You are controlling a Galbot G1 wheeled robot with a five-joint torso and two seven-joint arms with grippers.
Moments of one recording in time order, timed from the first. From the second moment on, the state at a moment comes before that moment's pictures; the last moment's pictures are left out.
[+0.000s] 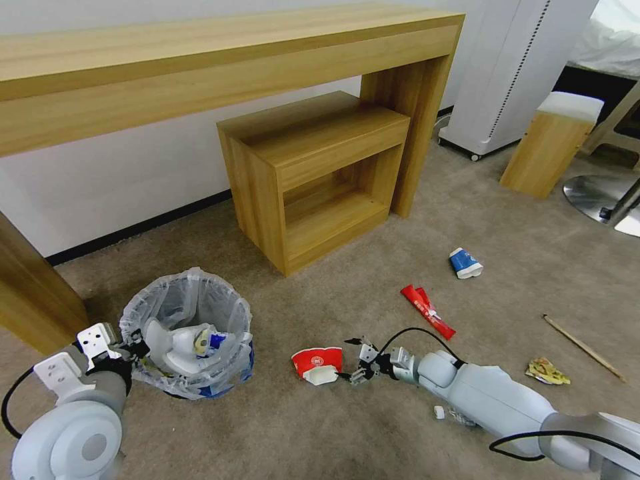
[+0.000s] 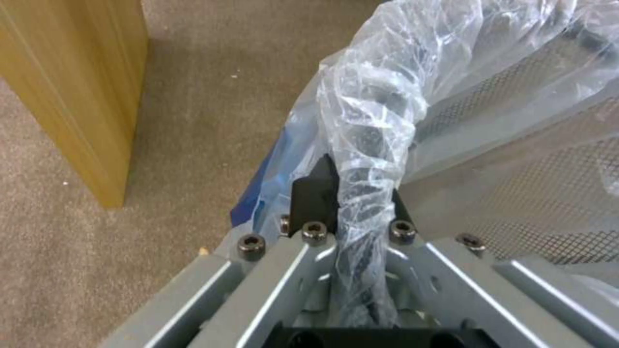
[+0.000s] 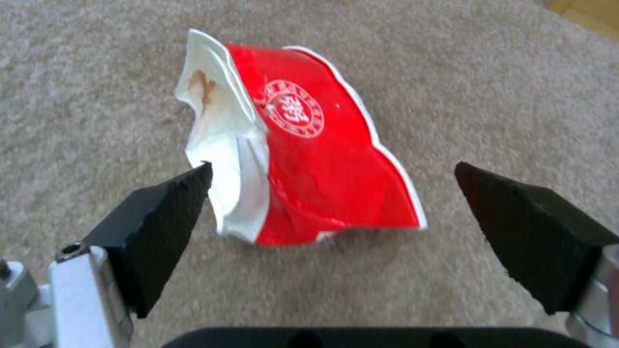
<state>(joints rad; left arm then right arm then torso) 1.53 -1.27 -0.81 -2.31 -0.90 0.64 -0.64 -0.50 1.03 -0.75 0.93 0.43 0.33 -0.40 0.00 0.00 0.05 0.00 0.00</state>
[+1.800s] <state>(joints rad) 1.55 -1.28 -0.81 -2.34 -0.90 0.64 -0.64 -0.51 1.17 -0.77 0.77 0.41 0.38 -0.41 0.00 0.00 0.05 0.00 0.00</state>
